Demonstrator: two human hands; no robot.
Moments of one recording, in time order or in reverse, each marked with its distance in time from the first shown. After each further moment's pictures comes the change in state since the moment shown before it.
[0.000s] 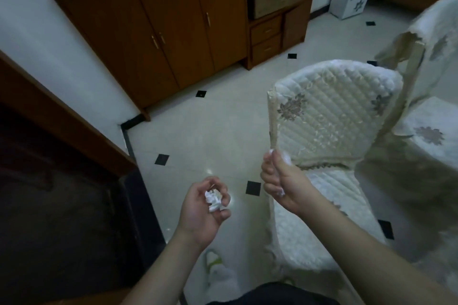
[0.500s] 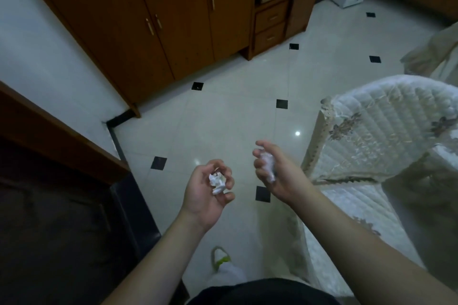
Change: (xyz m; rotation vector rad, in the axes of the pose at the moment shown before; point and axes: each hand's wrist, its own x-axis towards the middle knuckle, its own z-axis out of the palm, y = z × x) left_hand 0.161 0.174 -0.078 -0.025 -0.082 -0.075; right_hand 0.209 0.032 0.132 0.045 0.183 0.019
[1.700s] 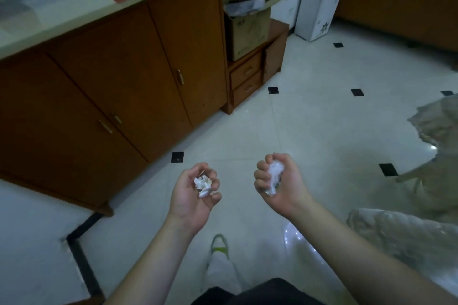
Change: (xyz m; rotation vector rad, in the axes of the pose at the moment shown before) left_hand 0.412 0.282 0.159 0.084 -0.087 -0.005; right_hand 0.380 -0.274 0.095 0.397 0.082 -0.087
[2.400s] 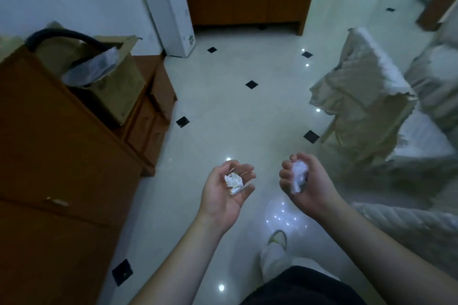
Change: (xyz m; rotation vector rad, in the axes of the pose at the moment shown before) left_hand 0.254 -0.024 0.253 0.344 -0.496 -0.499; right_hand 0.091 -0.224 -0.050 0.273 0.342 -0.589
